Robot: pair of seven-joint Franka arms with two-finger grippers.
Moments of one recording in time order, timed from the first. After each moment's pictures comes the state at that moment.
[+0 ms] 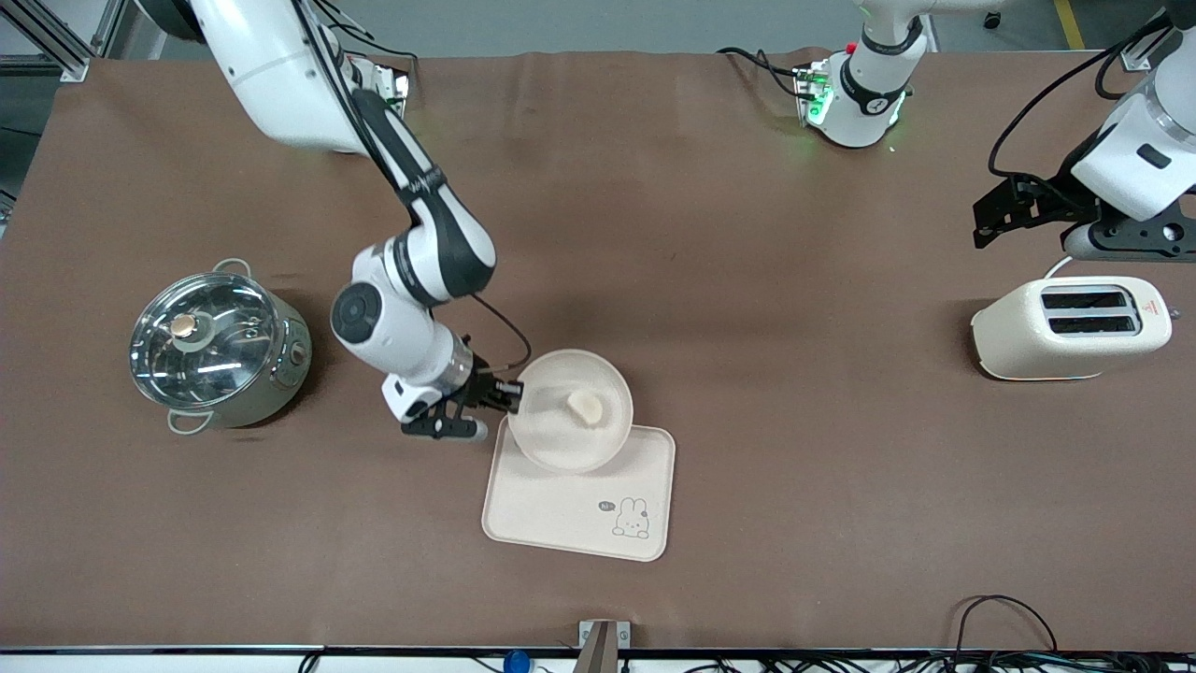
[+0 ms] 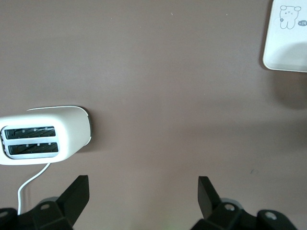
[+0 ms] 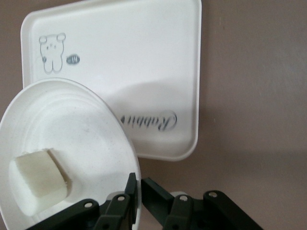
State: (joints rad) left arm -0.04 -0.01 -0.11 -1.56 0.01 1.55 -0.08; right arm 0.46 0.54 0.03 -1.76 0.42 2.51 0.29
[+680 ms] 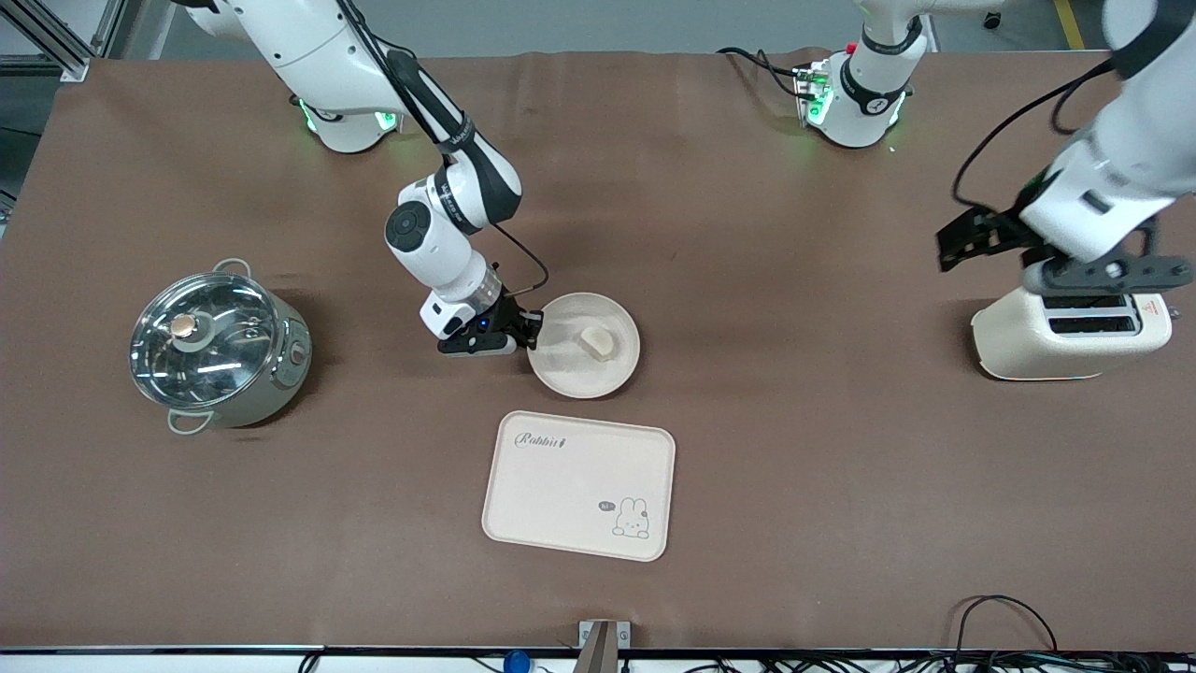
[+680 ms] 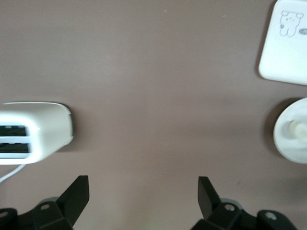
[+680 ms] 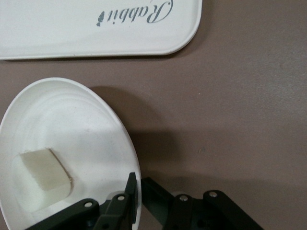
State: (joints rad) left arm -0.08 0.09 -0.16 -1.56 0.00 1.62 -0.27; right arm 0.47 0.51 0.19 -2.13 0.42 2.93 0.28
